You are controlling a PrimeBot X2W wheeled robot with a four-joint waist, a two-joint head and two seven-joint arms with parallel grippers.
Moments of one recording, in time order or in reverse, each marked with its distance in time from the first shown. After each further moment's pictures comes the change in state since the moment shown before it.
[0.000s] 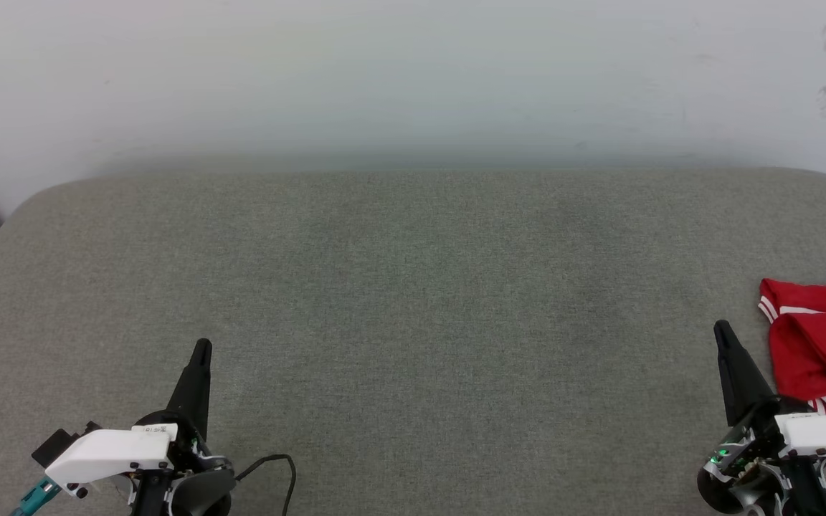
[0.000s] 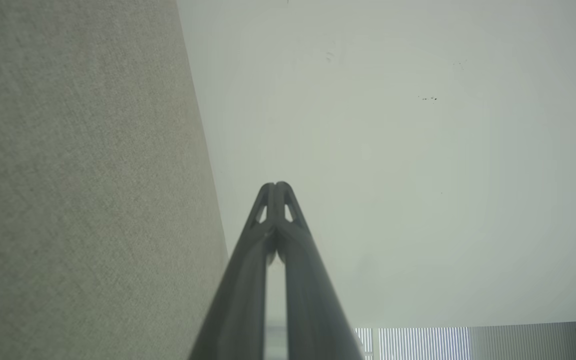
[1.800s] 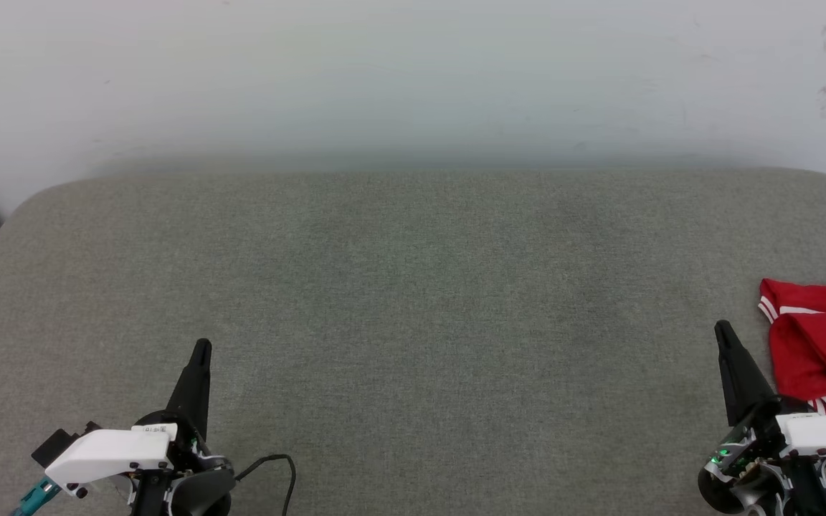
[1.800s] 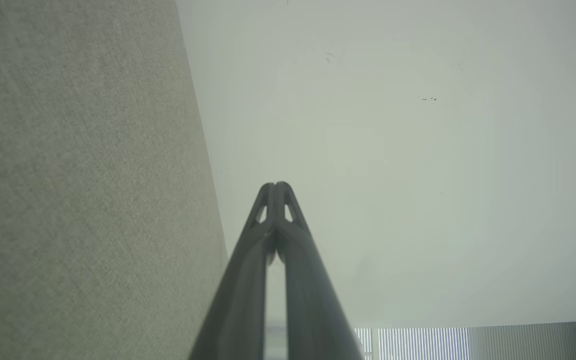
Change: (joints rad) left arm 0.000 -0.001 0.002 0.000 0.000 0.000 0.001; right arm 0.000 0.001 -0.004 0.000 0.000 0.000 0.003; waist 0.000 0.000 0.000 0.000
